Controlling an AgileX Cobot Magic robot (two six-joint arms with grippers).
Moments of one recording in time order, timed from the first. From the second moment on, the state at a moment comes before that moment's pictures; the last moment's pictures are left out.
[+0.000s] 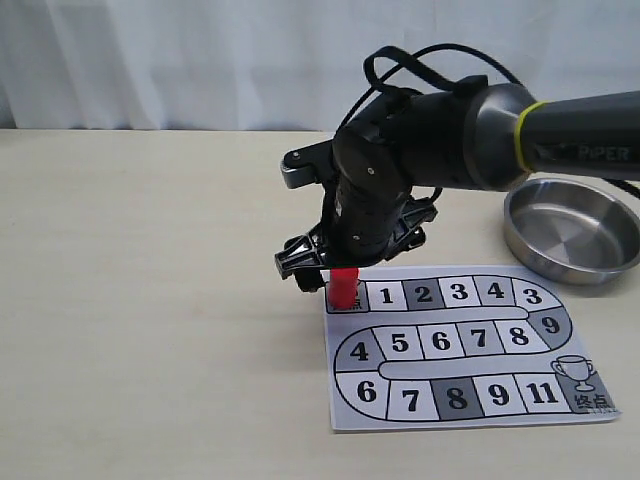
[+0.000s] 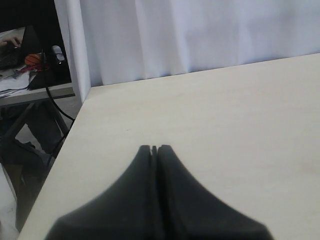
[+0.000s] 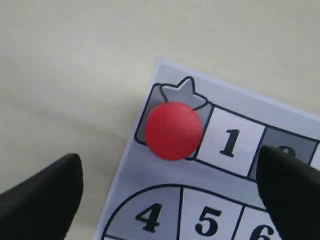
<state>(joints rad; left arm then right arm) -0.14 0.00 0.00 0.23 0.32 -0.05 0.65 1.98 -1.39 -0.27 0.79 0.45</state>
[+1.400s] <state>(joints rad) -0.14 0.00 0.00 0.23 0.32 -0.05 0.57 1.89 -1.25 -0.37 0.69 0.53</state>
